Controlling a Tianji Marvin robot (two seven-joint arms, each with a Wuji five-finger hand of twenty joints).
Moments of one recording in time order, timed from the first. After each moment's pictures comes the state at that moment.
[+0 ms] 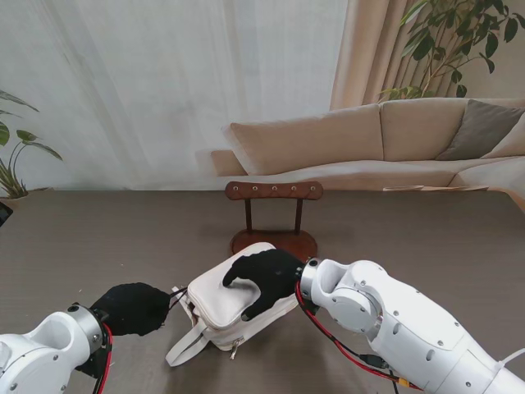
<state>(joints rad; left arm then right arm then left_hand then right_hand) 2.03 -1.02 -1.62 -2.17 0.85 -0.07 -0.54 -1.14 -1.04 0.71 -1.53 -0.82 -0.30 0.21 0.96 -0.49 0.71 -0.18 0.77 0.21 0.92 0.56 1.09 0.17 0.51 1.06 1.04 0.24 0.92 1.48 0.55 0.36 1.43 0.66 0.08 -0.50 0.73 -0.08 0.26 -0.14 0.59 0.24 0.36 0.00 0.45 0.27 0.46 -0.08 0.21 0.28 0.48 0.15 0.90 0.51</state>
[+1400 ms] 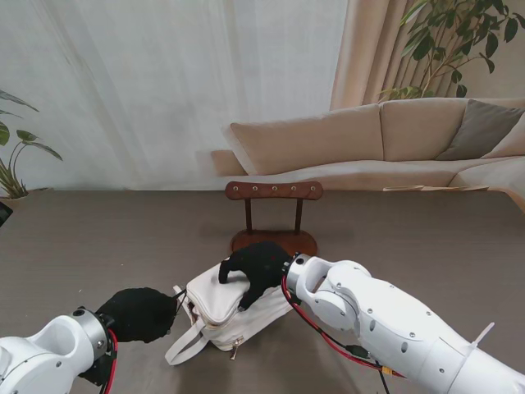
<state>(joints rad) 2.05 -1.01 -1.60 -2.23 0.86 -0.05 -0.59 -1.03 -1.09 0.56 -1.40 -0.91 -0.22 -0.02 0.96 -0.49 0.71 -0.18 0.74 0.25 0.87 0.56 1.06 0.18 0.48 1.06 1.04 0.24 0.92 1.48 0.55 0.36 1.43 0.66 0.55 -0.61 0.28 -0.10 0.43 -0.36 0.84 0.02 0.71 -0.10 0.42 0.27 0.72 -0.11 0.30 0.27 0.73 0.14 1.12 0.47</state>
